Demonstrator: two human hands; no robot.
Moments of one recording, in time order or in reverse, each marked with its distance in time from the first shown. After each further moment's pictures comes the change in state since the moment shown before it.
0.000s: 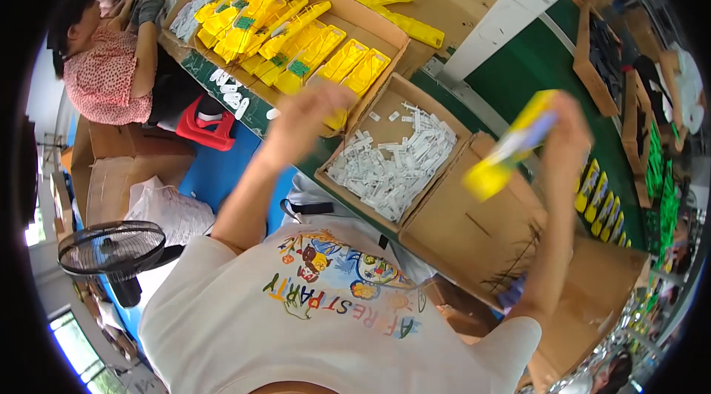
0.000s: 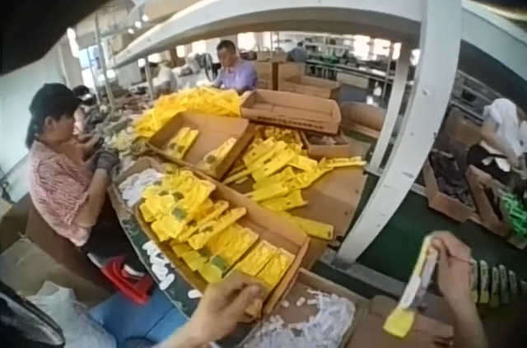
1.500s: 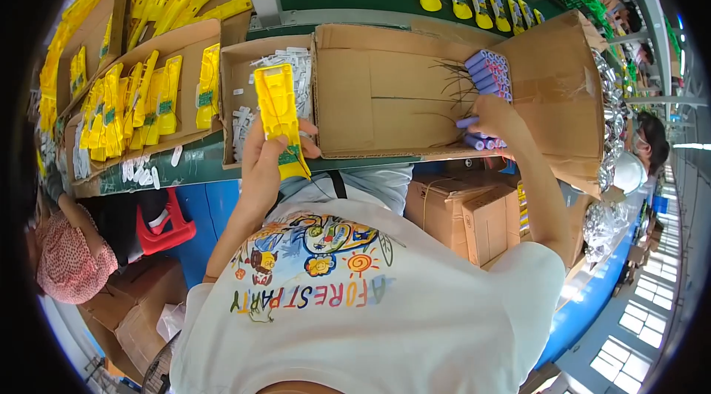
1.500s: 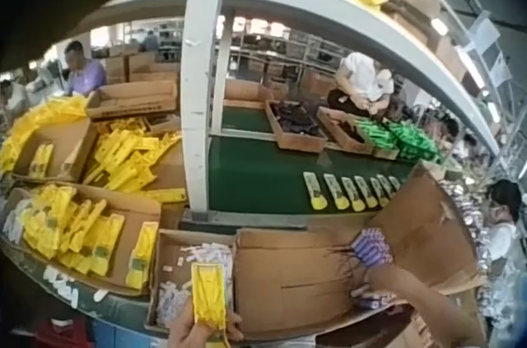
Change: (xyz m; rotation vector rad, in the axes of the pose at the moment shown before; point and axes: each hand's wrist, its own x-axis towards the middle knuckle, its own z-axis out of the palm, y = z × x) left_hand -0.059 0.017 0.101 -0.665 -0.376 -0.207; right_hand -0.224 -0.001 -0.116 -0.808 -0.845 0.672
